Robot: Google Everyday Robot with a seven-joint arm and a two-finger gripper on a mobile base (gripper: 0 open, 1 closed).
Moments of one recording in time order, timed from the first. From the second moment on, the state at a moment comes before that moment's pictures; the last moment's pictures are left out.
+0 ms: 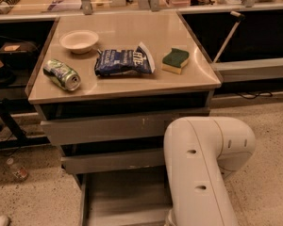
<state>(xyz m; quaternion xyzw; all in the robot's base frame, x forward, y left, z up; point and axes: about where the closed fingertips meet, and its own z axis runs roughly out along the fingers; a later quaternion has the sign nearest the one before) 0.369 -0.124 0.192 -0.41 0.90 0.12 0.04</state>
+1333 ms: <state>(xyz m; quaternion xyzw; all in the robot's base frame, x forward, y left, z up) 0.331 -0.134 0.192 -0.39 0.91 0.12 0.01</state>
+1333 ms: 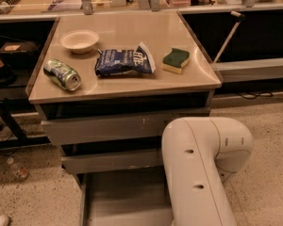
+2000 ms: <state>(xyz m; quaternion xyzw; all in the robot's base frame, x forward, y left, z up) 0.331 -0.134 0.192 -0.39 0.91 0.12 0.01</state>
